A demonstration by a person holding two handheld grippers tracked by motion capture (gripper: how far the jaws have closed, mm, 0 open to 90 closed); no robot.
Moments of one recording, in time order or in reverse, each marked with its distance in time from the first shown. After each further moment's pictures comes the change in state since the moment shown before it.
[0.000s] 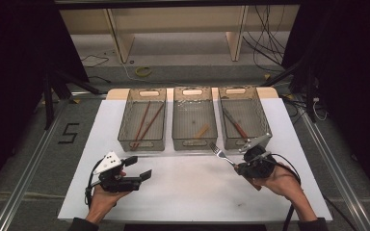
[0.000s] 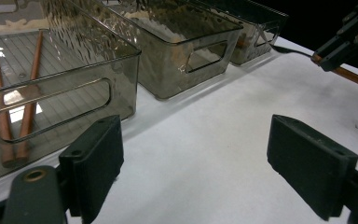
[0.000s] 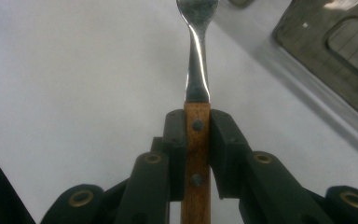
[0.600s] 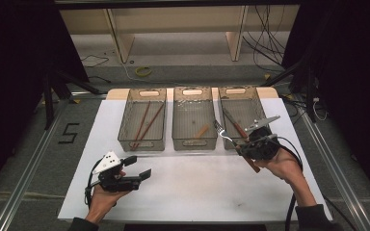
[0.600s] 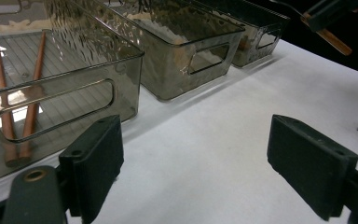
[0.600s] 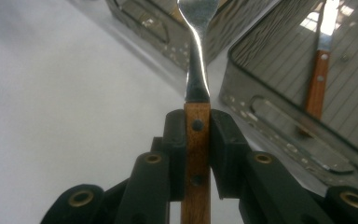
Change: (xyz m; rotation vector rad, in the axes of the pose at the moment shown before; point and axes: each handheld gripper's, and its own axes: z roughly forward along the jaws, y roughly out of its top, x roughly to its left) left arm 0.001 0.000 -0.001 -0.008 0.005 -0.006; right arm -0.029 0.029 -0.022 -0.126 -0.029 0.058
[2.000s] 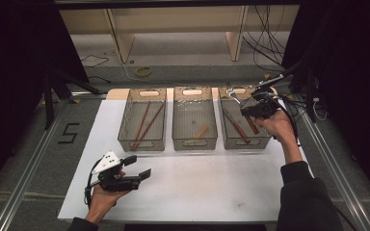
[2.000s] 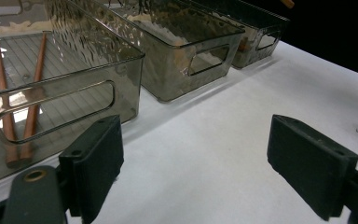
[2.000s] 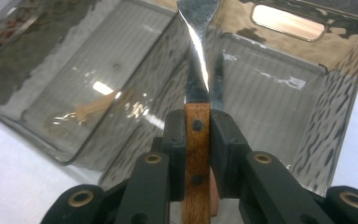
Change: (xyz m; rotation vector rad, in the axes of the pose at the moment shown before) left arm 0.000 0.000 0.000 -0.004 -0.002 -0.002; right arm -0.082 0.075 0.010 -0.053 -0.143 0.197
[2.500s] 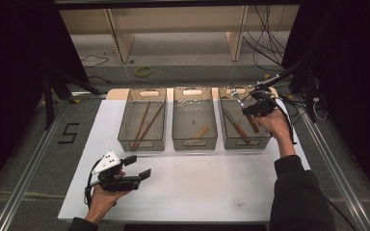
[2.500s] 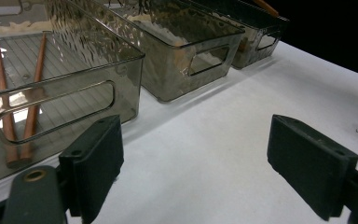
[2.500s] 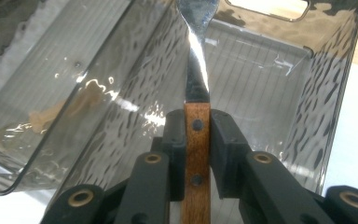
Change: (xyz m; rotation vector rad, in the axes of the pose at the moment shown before) left arm 0.000 0.000 0.000 0.000 -0.001 -0.001; right arm -0.017 0.003 0.028 0.056 -0.055 0.064
